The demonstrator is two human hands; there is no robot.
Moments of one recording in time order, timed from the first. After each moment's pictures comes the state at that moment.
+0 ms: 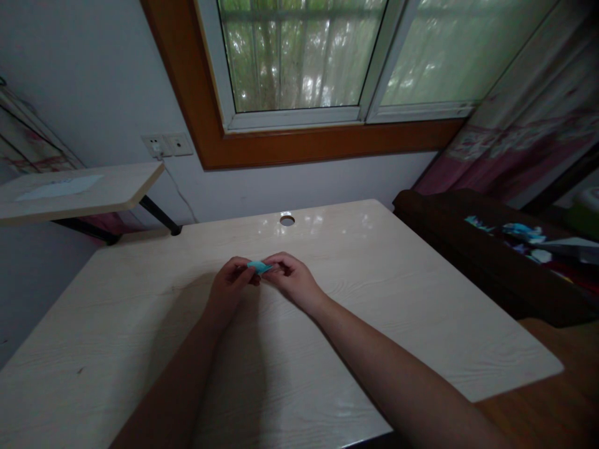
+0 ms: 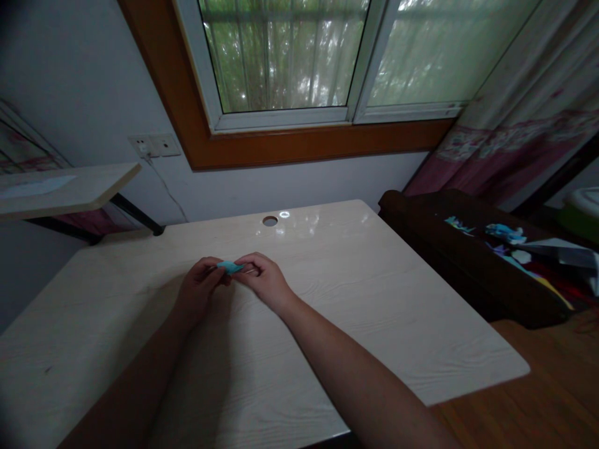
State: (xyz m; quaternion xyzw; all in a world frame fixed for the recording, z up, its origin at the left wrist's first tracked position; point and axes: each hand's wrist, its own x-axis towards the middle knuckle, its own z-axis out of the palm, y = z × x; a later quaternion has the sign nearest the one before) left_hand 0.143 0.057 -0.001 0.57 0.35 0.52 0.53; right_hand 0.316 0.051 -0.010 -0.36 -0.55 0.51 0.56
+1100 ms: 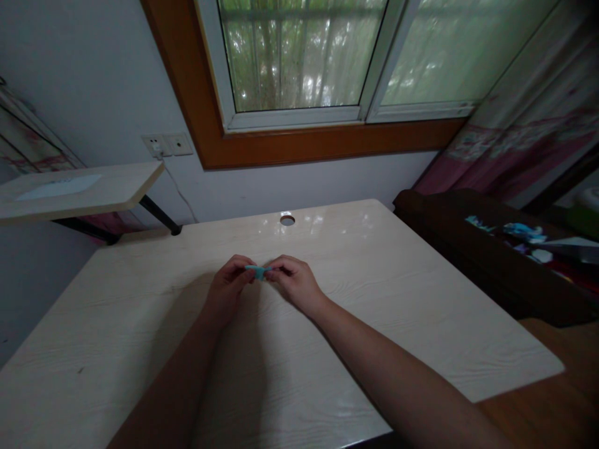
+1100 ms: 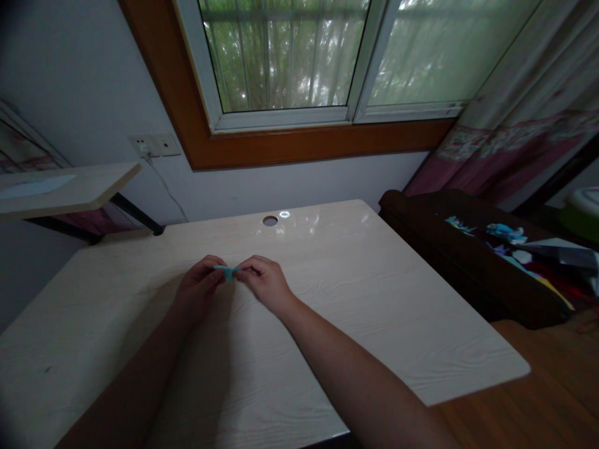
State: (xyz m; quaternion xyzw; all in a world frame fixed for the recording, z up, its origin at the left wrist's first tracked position) left_hand 0.142 0.059 -0.001 0.55 0.28 0.54 0.57; right_hand 0.322 0.046 0.000 -0.42 -0.65 0.35 0.52
